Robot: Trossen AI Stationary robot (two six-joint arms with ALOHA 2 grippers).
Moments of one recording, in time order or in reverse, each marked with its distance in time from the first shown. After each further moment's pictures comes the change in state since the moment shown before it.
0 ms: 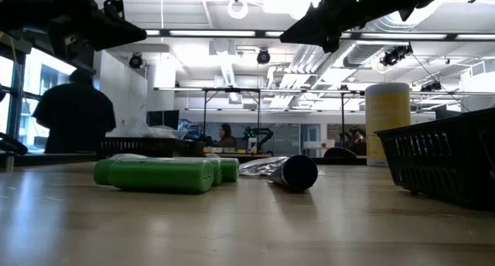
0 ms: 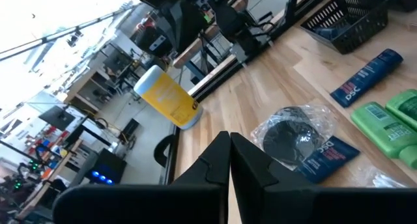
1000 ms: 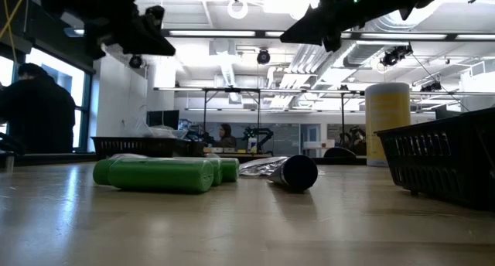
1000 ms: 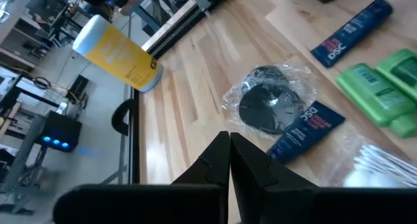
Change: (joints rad) left arm 0.000 0.437 0.275 -0.149 -0.027 0.033; right arm 0.000 0.000 0.000 0.020 0.063 0.002
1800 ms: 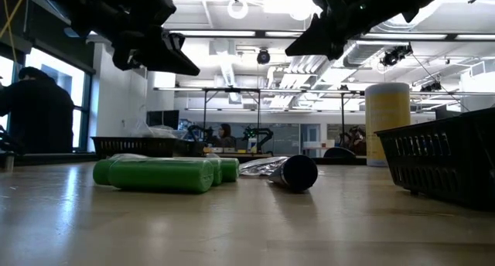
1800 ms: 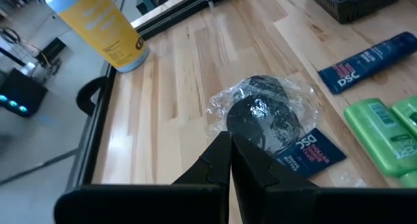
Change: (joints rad) left arm 0.000 0.255 0.001 0.230 0.016 -0.231; right arm 0.000 0.000 0.000 -0.139 -0.071 -0.011
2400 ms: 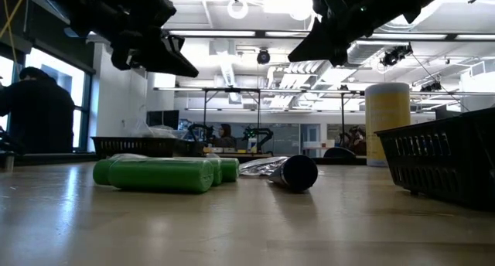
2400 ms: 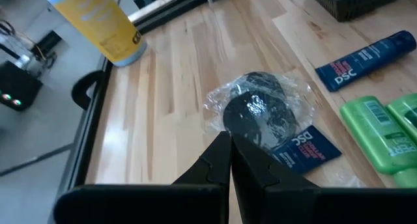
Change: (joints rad) left arm 0.000 -0.001 0.000 -0.017 0.000 -0.023; right arm 0.000 0.000 0.000 -0.048 -0.001 0.105
